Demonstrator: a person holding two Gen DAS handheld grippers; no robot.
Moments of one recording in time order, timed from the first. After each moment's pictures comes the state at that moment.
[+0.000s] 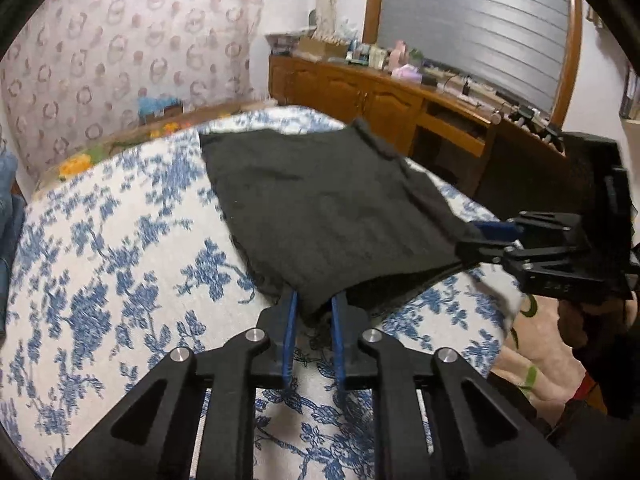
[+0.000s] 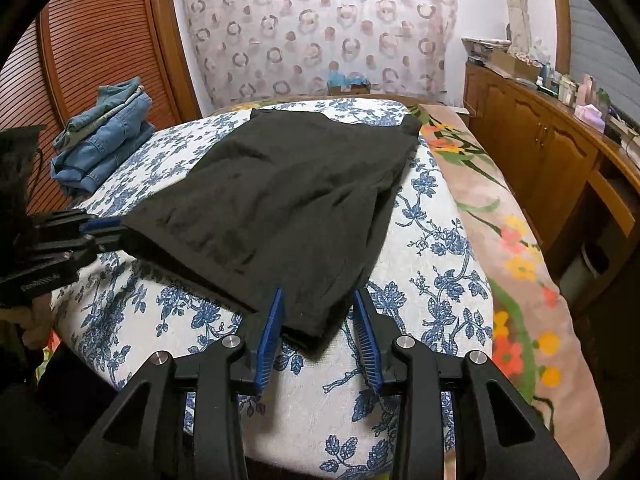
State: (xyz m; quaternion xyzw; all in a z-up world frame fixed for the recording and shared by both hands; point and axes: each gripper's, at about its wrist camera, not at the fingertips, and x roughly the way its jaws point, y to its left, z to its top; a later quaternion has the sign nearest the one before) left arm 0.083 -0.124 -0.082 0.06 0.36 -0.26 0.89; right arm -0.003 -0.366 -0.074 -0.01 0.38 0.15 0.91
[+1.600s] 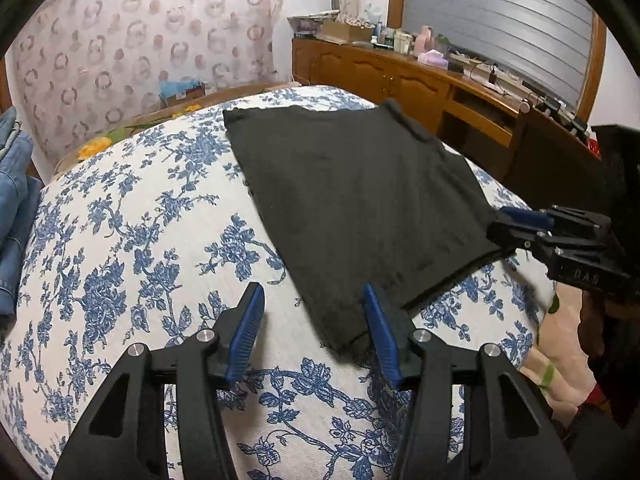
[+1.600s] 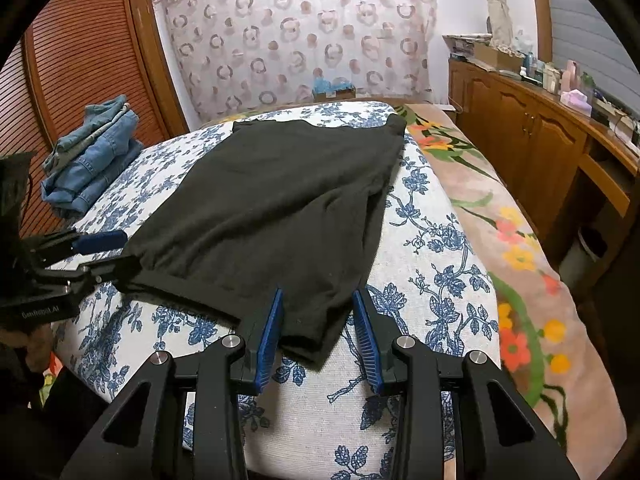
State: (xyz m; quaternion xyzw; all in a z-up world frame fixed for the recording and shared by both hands) left arm 0.100 -0.123 -0.102 0.07 0.40 -0.22 0.89; right arm -0.001 -0.371 -0.078 0.02 0.37 0.13 0.92
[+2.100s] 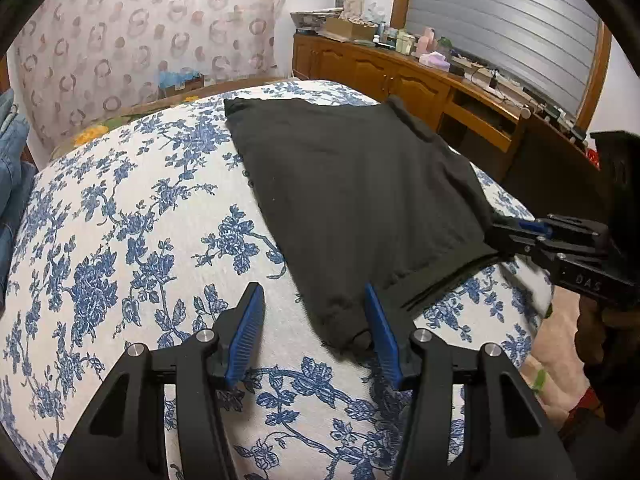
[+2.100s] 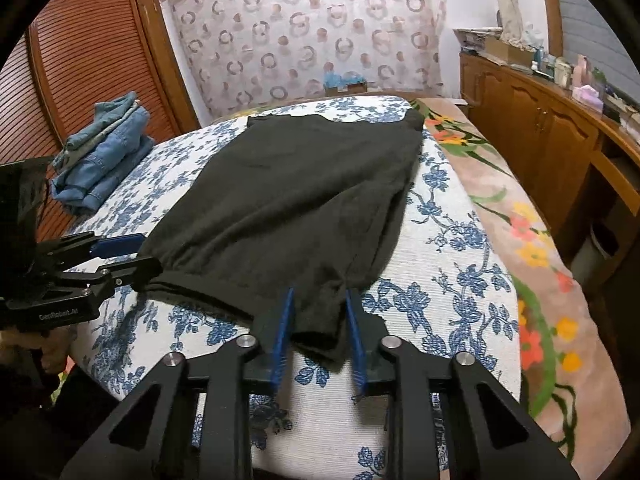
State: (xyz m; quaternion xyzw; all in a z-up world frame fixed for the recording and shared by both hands) left arm 0.103 -0.118 -0.105 0.05 0.41 -0.22 0.88; right arm 0.002 -0.365 -0.079 0.03 0.38 0.16 0.91
